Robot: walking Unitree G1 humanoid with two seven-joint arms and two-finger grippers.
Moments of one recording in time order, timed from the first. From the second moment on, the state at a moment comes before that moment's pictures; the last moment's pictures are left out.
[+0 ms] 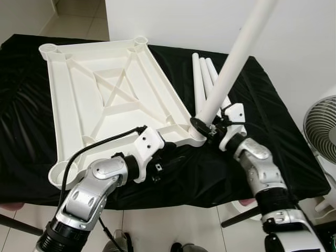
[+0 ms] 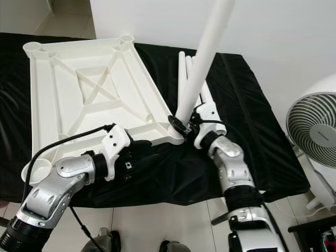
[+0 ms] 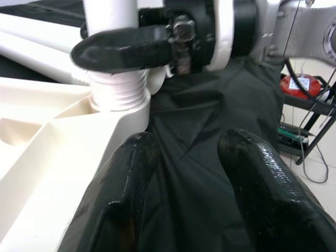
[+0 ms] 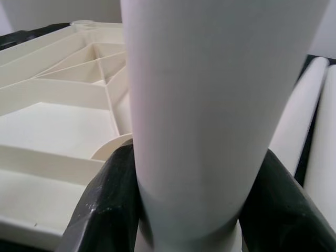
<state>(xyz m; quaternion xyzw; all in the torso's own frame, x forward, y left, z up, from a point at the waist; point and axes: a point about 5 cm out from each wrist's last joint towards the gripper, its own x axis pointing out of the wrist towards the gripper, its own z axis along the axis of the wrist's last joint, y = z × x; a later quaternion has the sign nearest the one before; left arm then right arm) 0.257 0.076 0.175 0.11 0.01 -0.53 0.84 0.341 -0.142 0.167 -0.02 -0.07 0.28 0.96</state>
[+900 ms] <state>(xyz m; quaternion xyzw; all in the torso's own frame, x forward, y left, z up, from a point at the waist) 0.255 0.070 0.173 0.10 0.01 -0.54 0.84 0.325 -0.102 0.168 0.06 -0.06 0.04 1.00</state>
